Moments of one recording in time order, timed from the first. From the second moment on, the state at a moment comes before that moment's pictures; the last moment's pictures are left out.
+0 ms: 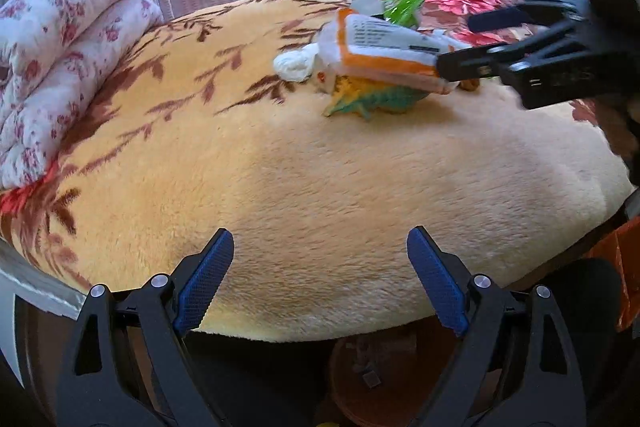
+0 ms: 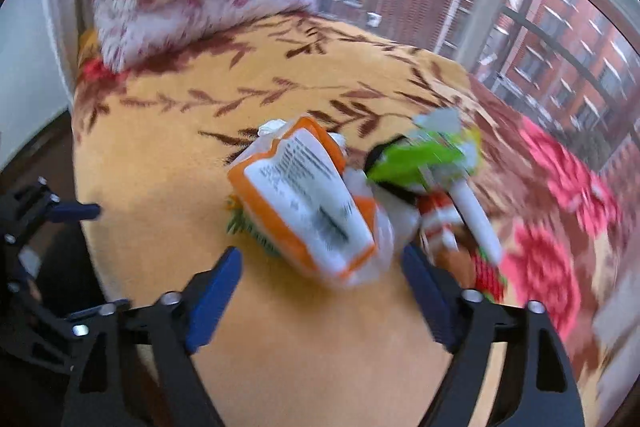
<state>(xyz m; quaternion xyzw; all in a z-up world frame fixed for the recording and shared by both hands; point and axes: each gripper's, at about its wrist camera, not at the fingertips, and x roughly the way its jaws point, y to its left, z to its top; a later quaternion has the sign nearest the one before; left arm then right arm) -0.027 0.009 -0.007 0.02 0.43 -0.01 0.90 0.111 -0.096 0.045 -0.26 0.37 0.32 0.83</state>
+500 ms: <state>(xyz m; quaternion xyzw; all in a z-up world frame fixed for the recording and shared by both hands) -0.025 0.025 -0.013 0.00 0.44 -0.02 0.90 0.158 -0.060 0.017 -0.22 0.43 0.38 0.79</state>
